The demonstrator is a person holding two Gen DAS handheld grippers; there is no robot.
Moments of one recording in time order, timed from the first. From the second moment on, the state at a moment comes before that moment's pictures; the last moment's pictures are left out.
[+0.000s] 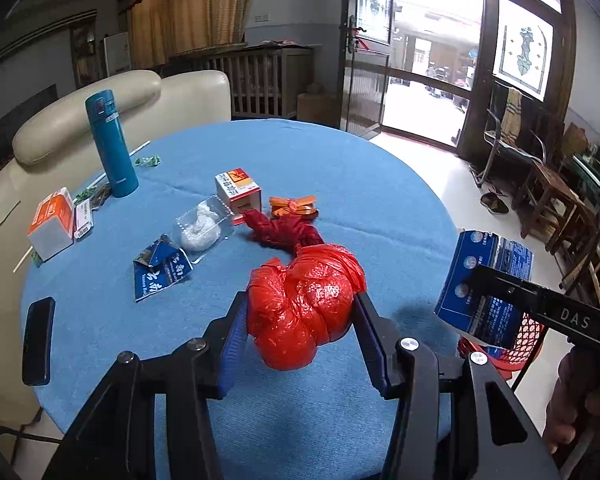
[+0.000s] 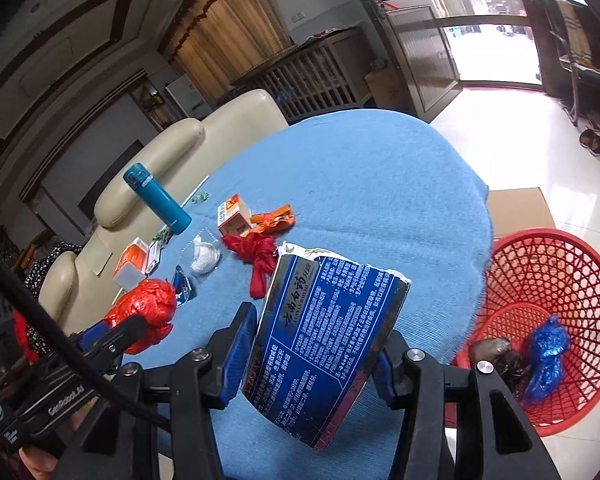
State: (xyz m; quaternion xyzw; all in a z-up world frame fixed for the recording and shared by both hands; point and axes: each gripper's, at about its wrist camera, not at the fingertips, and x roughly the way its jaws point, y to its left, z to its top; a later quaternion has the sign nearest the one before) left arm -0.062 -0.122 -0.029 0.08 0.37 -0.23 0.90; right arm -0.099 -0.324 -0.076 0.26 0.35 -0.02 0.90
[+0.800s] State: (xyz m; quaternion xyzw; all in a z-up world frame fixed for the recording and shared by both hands) left arm -0.097 -0.160 -0.042 0.15 0.36 -0.27 0.88; right arm -0.119 -0.354 -0.087 0.30 0.32 -0.04 0.90
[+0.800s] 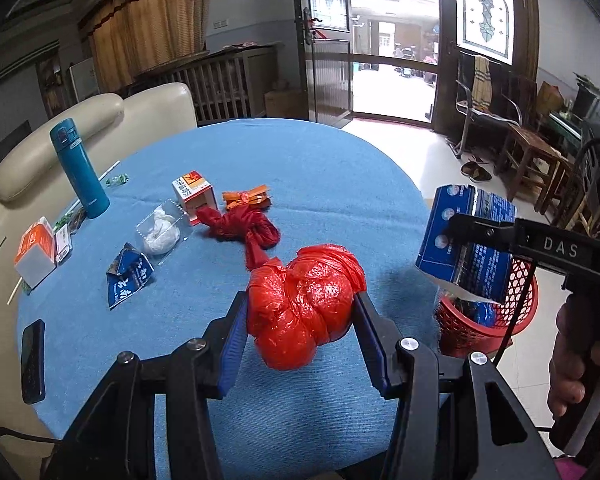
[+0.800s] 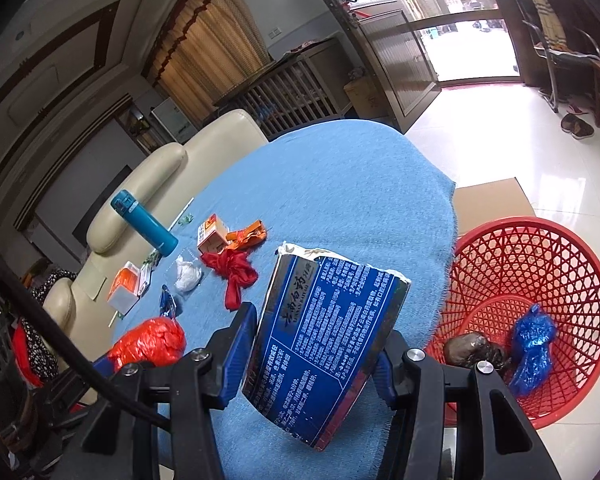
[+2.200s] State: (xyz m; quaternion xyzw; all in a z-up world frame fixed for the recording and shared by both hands) left arm -0.105 -0.185 -0.053 0.18 0.36 -0.29 0.87; right arm -0.136 -0.392 -0.108 0.35 0.31 -0.07 0.88
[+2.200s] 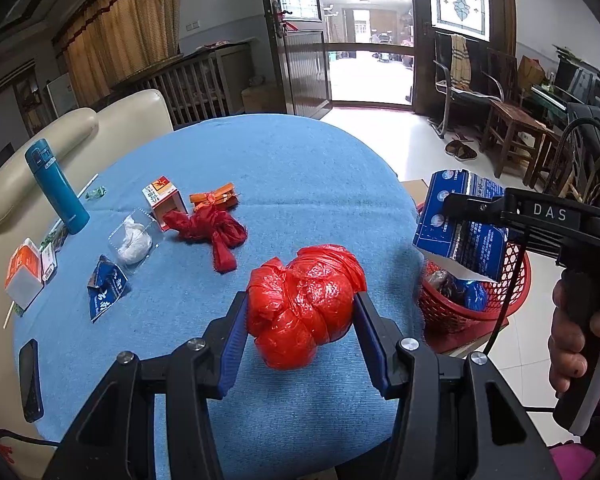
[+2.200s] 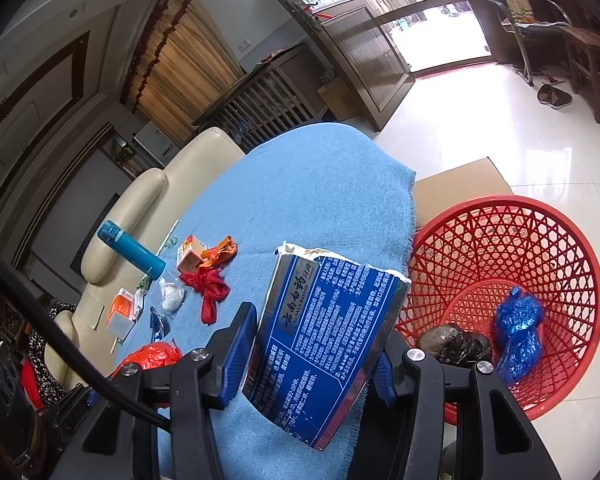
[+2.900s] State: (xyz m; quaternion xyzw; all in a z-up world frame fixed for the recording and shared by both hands) left arm -0.116 -0.256 -0.043 0.20 0.37 -0.39 0.82; right arm -0.232 -0.514 -0.115 0.42 0.23 -0.23 0.85
